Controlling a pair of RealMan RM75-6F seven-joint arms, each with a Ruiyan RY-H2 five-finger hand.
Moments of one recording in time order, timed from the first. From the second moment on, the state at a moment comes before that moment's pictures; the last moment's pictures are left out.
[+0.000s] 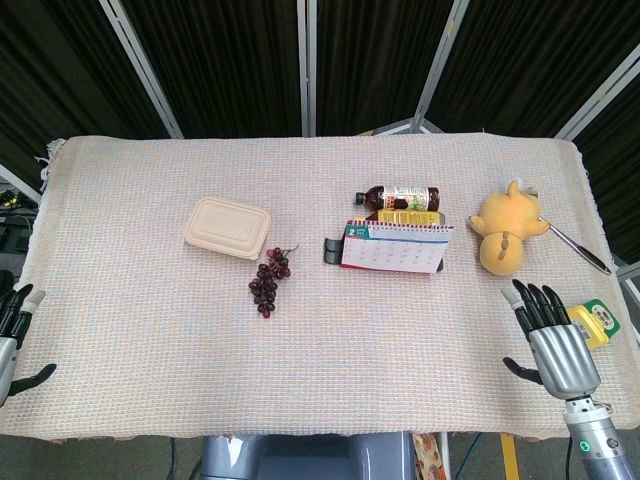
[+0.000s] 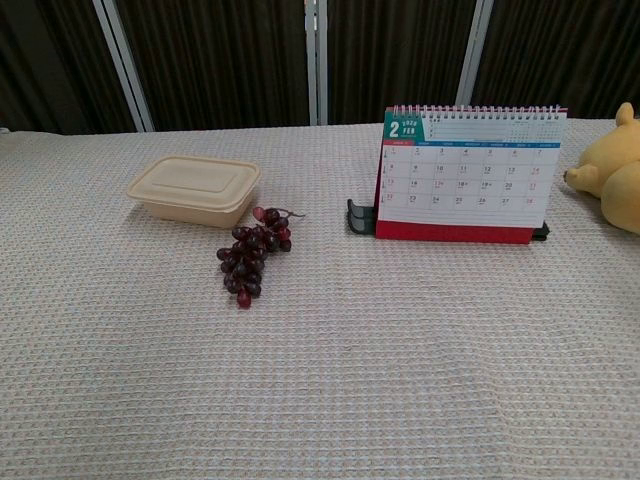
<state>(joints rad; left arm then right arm) -0.03 -1.07 0.01 -1.62 1.57 1.54 0.09 0.12 -1.16 0.06 -1.58 -1.65 1.44 -0.07</state>
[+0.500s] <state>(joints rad) -0.02 -1.06 0.00 -1.62 1.57 1.55 0.07 0.13 -1.18 0.06 -1.61 -1.63 1.44 -0.02</state>
